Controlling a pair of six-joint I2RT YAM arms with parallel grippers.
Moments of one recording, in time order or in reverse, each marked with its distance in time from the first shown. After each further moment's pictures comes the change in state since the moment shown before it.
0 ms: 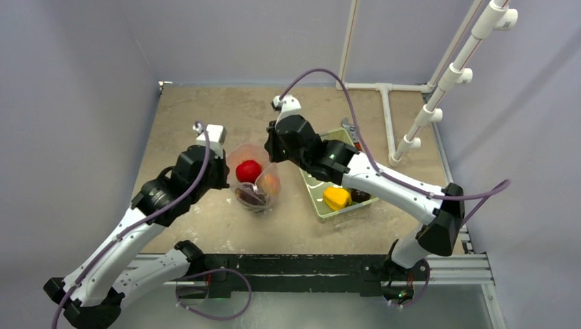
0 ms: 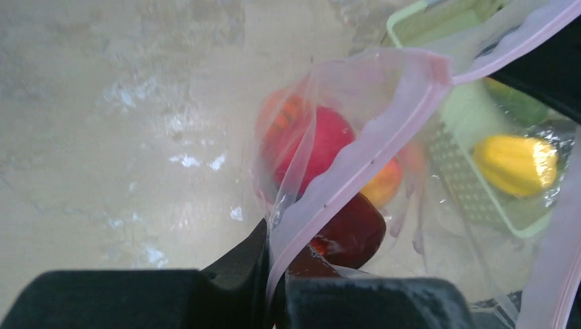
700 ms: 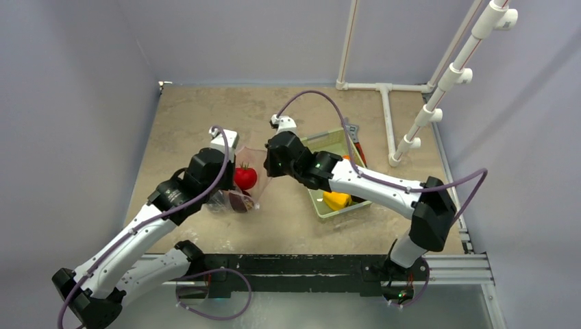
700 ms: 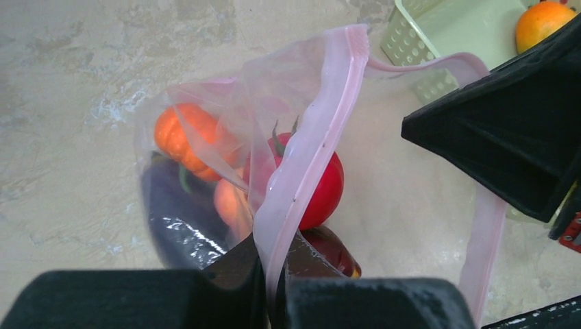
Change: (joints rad) left arm 0.001 0.032 -0.191 0.182 0.031 0.093; right arm -0.003 0.083 -0.237 0.111 -0.062 0.153
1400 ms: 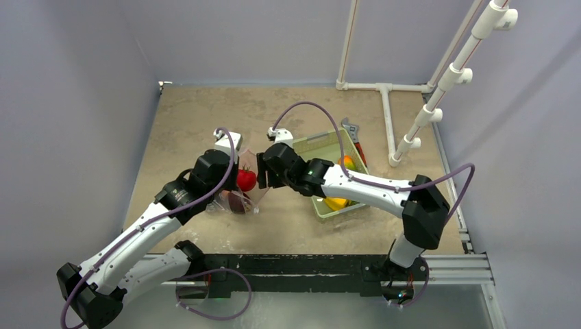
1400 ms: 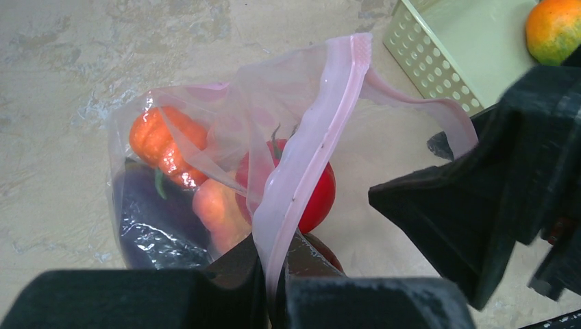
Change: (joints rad) left arm 0.000 0.017 -0.034 0.052 -0.003 0.000; right arm 0.042 0.011 -0.039 -0.041 0.030 0.035
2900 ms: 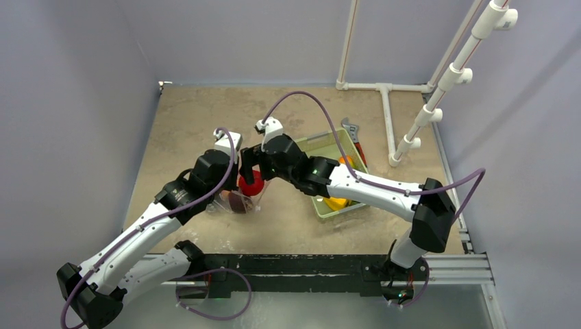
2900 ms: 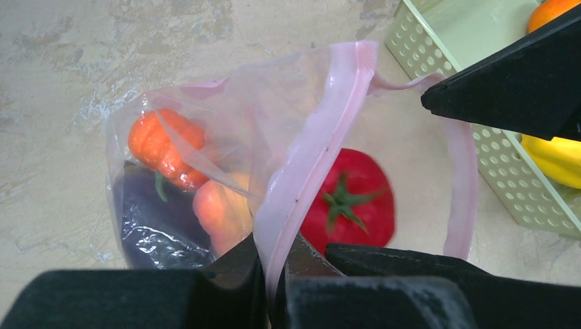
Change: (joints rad) left arm 0.000 0.000 0.000 0.000 -0.004 0.000; right arm 0.013 -0.029 0.039 0.161 -0.078 -0.234
